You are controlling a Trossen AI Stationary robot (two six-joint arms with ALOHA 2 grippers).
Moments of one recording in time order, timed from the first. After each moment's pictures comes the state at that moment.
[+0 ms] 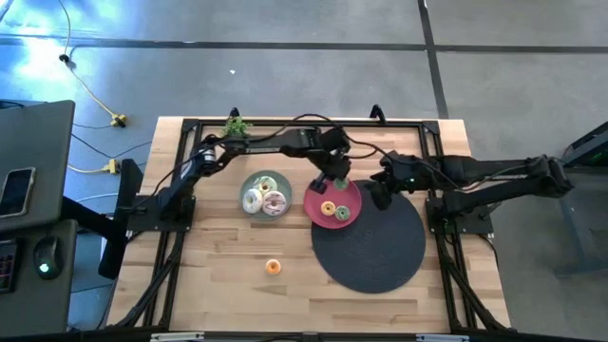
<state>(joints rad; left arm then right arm) 0.27 2.24 1.94 -0.64 0.28 0.80 -0.03 0.94 0.82 -0.62 0.22 0.68</state>
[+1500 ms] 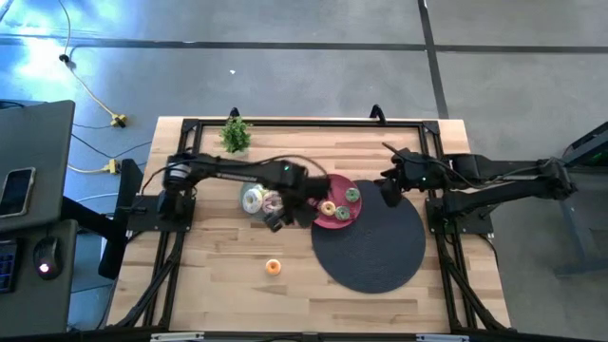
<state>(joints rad) -0.02 1.98 1.77 -1.17 0.19 0.86 -0.03 0.85 0.82 -0.74 0.28 0.69</state>
